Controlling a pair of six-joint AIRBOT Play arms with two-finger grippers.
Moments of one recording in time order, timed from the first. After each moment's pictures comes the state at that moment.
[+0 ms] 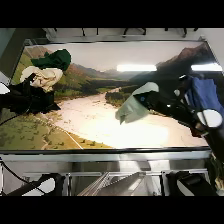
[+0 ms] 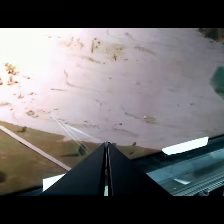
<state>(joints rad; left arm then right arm) 0.18 -1.27 1.21 1.02 -1.45 -1.41 0.24 -0.78 0.81 -0.37 0.69 1.41</state>
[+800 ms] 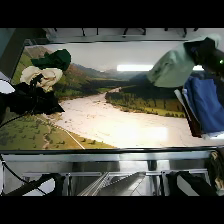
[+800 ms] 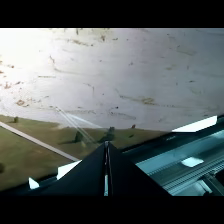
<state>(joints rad) 0.14 -1.27 1.21 1.02 -1.48 -1.36 -0.20 -1.05 1.31 -0.52 0.73 1.31</state>
